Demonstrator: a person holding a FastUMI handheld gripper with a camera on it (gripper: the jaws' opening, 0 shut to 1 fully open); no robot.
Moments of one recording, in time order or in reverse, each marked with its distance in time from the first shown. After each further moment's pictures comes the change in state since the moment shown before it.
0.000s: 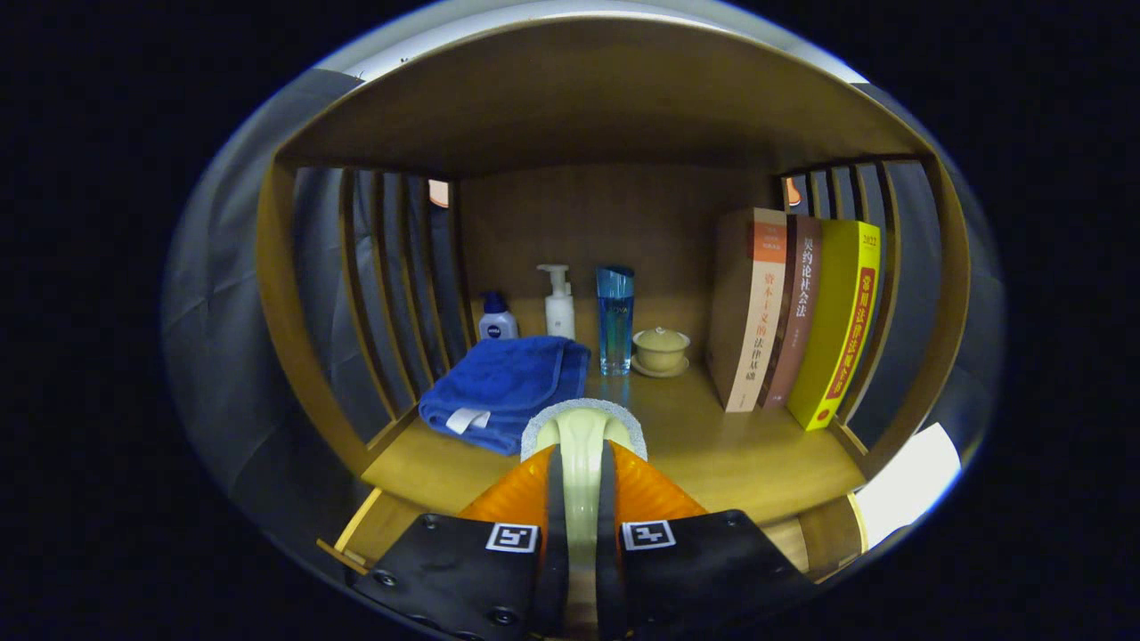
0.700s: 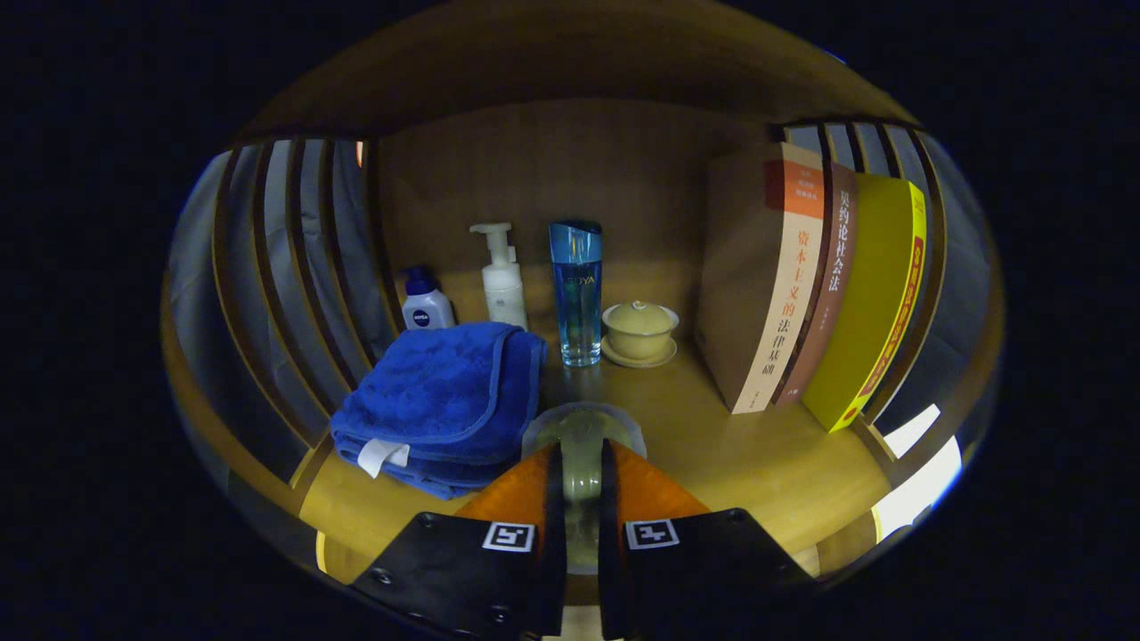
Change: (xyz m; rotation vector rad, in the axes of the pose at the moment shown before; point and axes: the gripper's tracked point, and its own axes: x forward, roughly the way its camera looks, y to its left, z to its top) arm 0.094 -0.036 -0.036 0.019 0.132 -0.143
